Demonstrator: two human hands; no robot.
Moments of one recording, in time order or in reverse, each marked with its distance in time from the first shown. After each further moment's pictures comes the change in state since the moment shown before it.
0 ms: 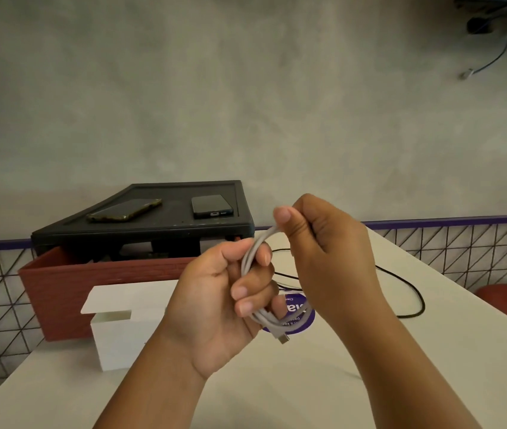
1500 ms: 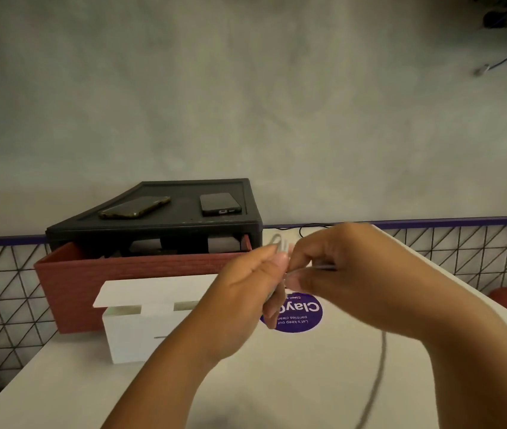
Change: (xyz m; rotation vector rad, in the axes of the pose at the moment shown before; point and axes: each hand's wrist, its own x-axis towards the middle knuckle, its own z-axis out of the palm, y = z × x) left_hand -0.002 -0.009 -0.006 0.977 0.161 0.198; right_hand 0.004 -0.015 -0.043 -0.311 -0.667 0.028
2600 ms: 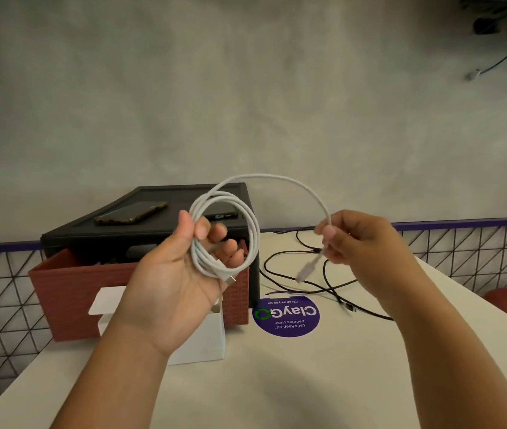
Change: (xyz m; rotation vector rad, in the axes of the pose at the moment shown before) left_hand 0.006 0.013 -0.036 -0.909 0.227 -0.045; right_hand 0.025 0.054 0.018 0.559 0.425 0.249
